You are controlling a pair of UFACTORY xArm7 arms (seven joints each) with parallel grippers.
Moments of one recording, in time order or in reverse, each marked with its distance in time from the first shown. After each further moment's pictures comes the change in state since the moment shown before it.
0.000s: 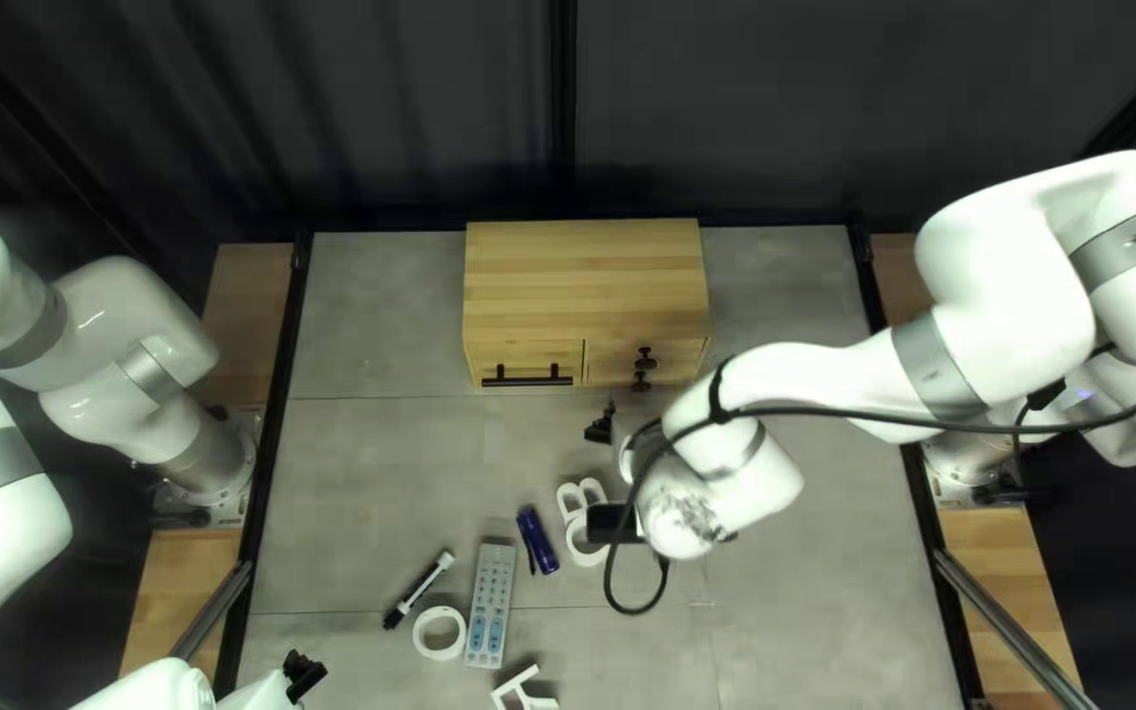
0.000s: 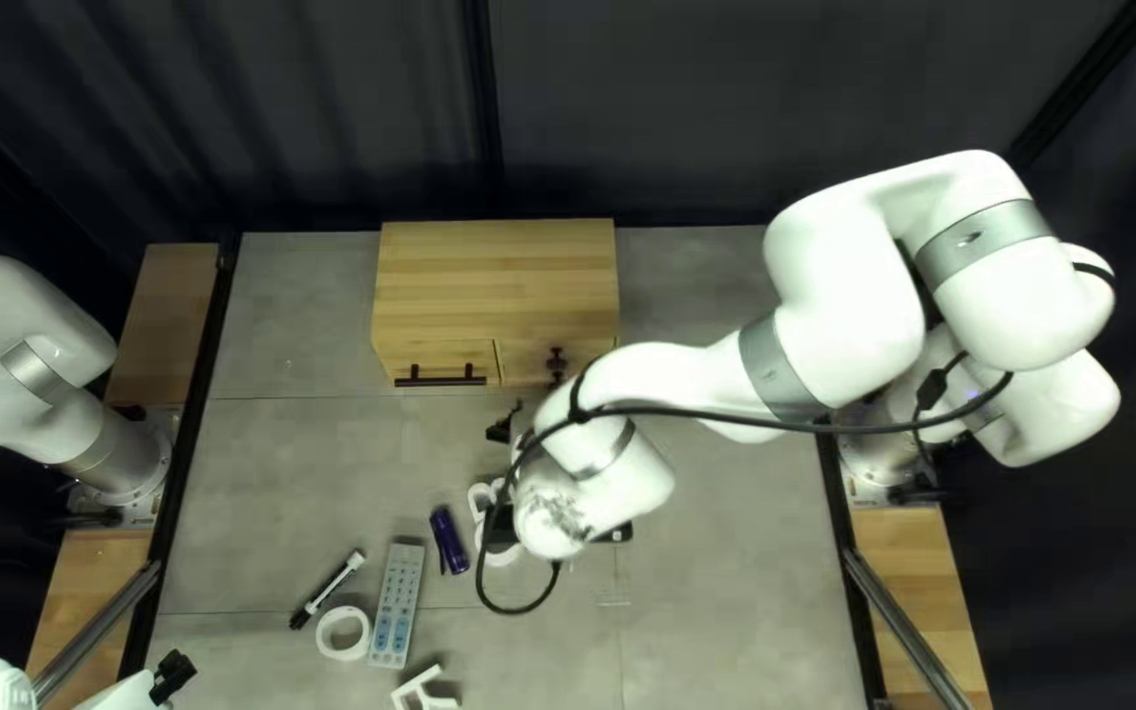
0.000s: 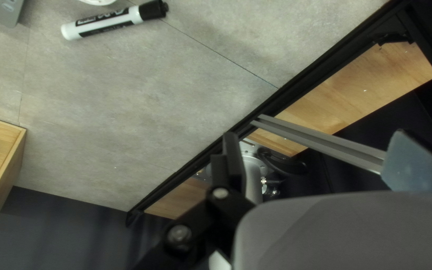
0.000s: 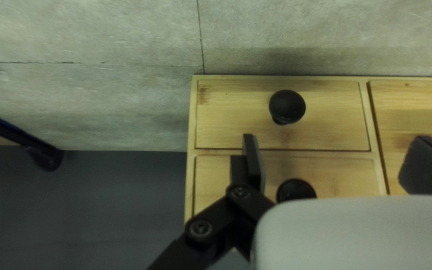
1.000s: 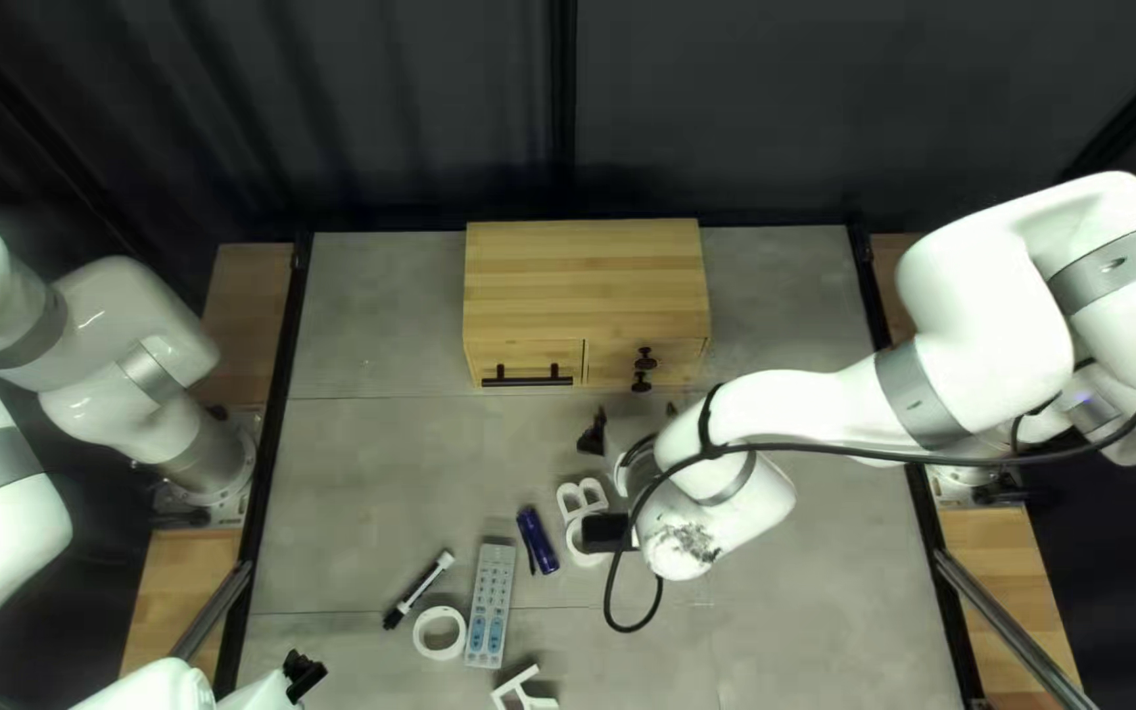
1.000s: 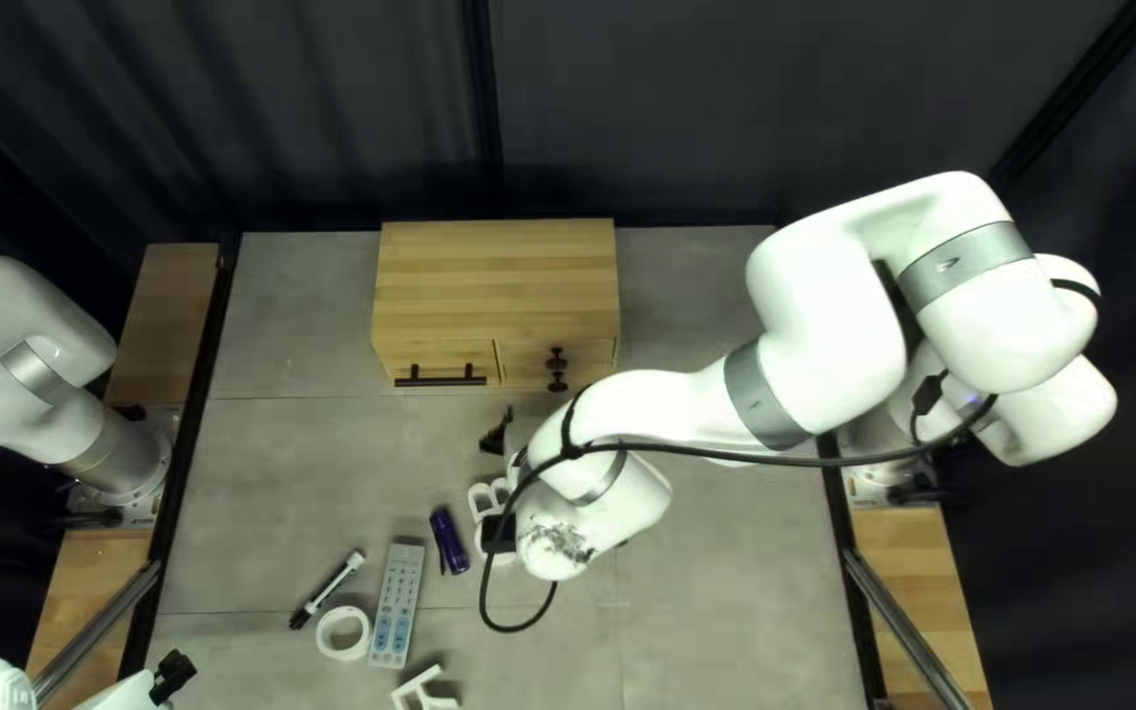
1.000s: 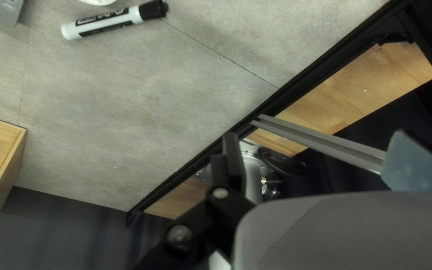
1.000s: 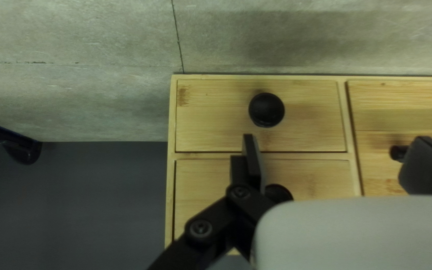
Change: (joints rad) left arm 0.000 0.000 0.000 0.000 0.000 0.000 0.000; right arm -0.017 0.082 -0.023 0.003 -0.069 -0.060 0.025
